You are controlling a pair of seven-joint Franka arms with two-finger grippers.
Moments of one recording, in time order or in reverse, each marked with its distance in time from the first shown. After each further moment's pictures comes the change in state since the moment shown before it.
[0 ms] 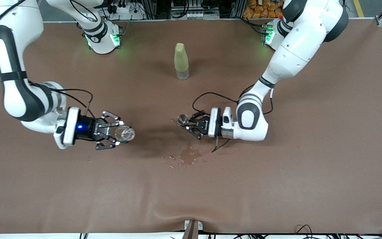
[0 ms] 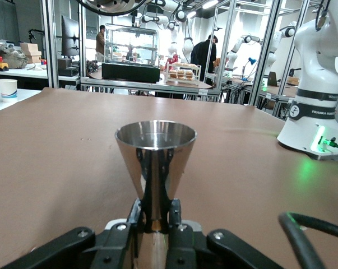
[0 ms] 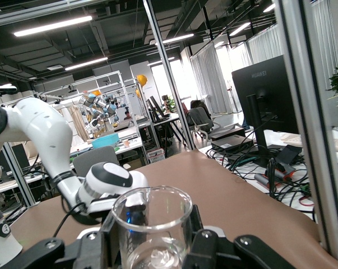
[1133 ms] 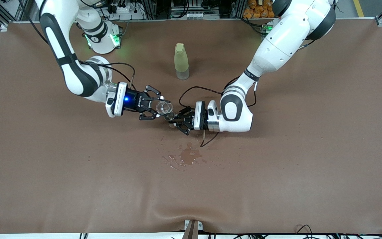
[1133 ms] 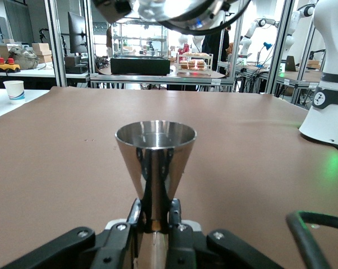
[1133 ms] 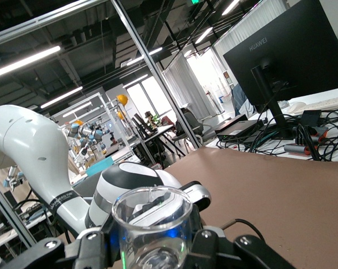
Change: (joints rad) left arm -0.092 0.004 0.023 0.027 -0.081 0.110 0.067; right arm 0.290 -0.155 0.010 -0.355 0.437 0.161 -0.087
